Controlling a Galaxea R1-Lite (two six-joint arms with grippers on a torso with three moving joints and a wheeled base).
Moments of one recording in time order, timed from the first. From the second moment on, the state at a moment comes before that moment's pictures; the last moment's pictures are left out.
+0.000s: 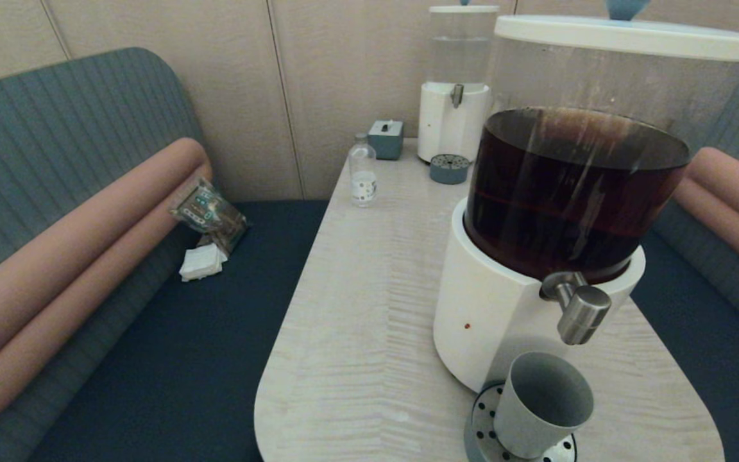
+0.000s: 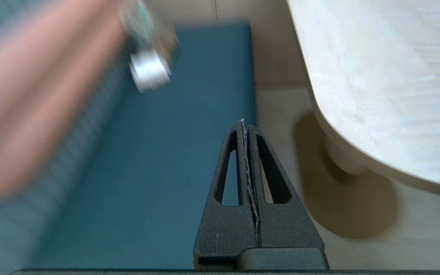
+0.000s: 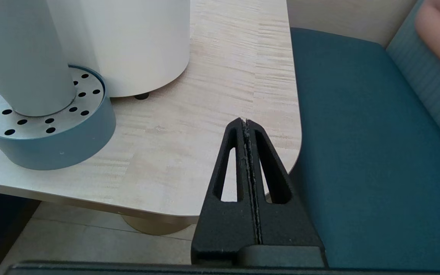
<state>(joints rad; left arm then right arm) 0.01 0.00 -0.01 0.02 -0.02 0.04 -0.01 0.00 0.00 0.00 0.01 -0.06</state>
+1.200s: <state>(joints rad) 0.01 0.00 0.00 -0.01 0.01 -0.06 -0.01 0.17 -0.62 0.21 0.09 -0.03</state>
